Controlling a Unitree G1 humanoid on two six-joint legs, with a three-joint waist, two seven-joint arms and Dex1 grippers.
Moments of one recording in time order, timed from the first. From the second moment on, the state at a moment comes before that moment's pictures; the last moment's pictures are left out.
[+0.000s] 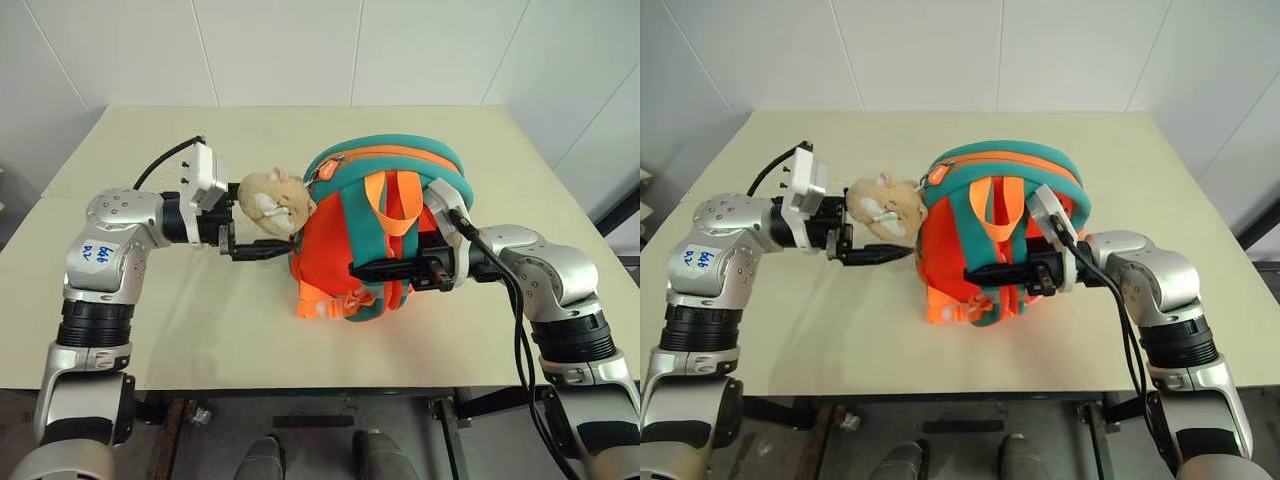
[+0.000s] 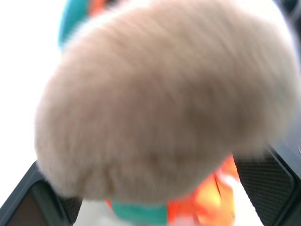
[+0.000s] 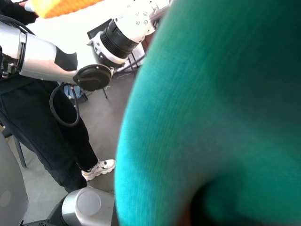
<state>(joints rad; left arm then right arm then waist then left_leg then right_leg) -0.80 0.62 0.09 0.05 -0.48 0.44 -1.16 -0.76 -0.61 0.08 -0.03 0.71 0.78 1.33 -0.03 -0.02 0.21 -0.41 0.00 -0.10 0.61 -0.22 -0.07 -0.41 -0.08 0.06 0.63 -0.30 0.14</state>
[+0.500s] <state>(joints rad) -0.75 0.64 0.20 -0.11 -0.67 0.61 -1.03 -0.74 -0.61 0.08 -0.04 0.70 0.78 1.34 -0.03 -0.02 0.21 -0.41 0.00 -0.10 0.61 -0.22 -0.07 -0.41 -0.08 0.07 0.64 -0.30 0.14</state>
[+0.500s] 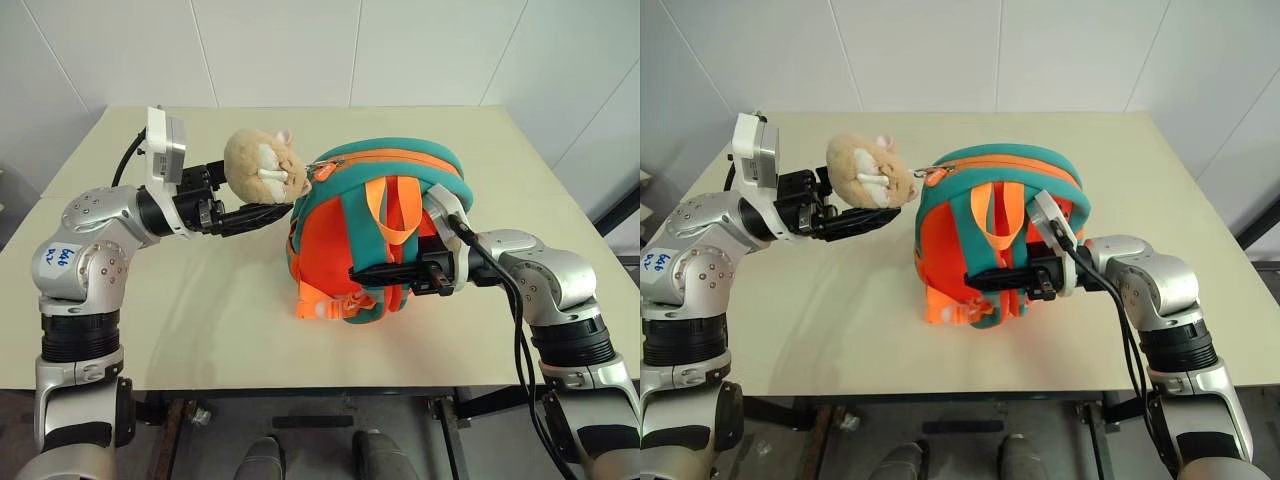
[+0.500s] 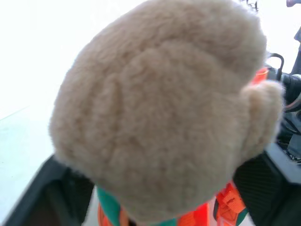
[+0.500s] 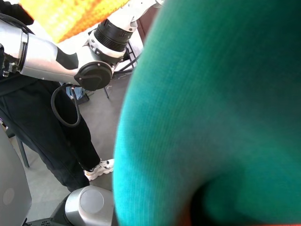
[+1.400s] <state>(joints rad) -0.51 0.69 -0.05 0.18 -0.28 0.20 -1.07 -0.69 -0.59 0.07 -0.05 0.68 0.74 1.28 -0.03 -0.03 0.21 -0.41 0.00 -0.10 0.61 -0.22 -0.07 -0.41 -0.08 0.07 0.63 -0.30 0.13</state>
